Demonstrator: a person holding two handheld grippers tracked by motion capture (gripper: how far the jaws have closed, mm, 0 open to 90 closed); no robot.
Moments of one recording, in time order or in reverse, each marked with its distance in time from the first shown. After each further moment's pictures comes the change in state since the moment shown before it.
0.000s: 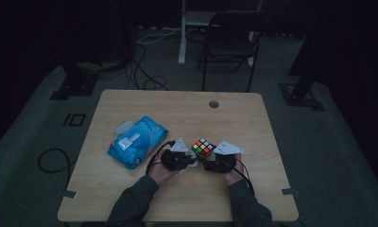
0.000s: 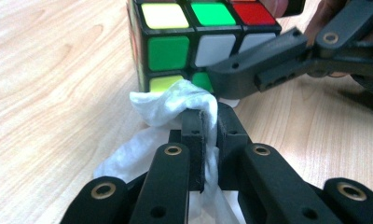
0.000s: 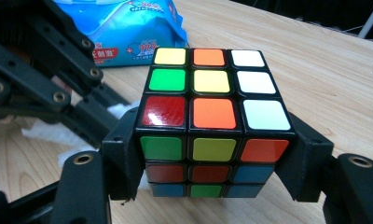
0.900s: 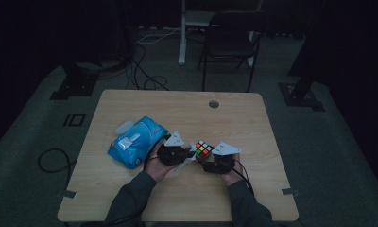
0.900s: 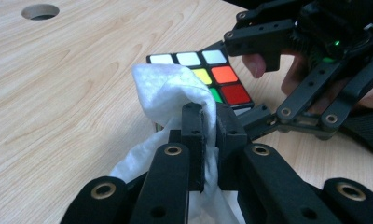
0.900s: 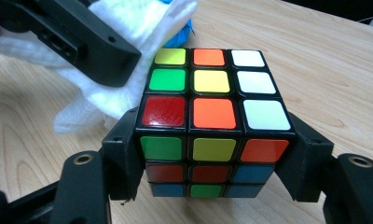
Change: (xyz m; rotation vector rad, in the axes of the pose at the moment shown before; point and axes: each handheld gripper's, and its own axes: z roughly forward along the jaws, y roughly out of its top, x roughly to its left) left arm 0.004 0.016 -0.023 -0.082 0.000 -0.001; right arm 0.000 -0.005 0.006 0.034 0.014 -0.010
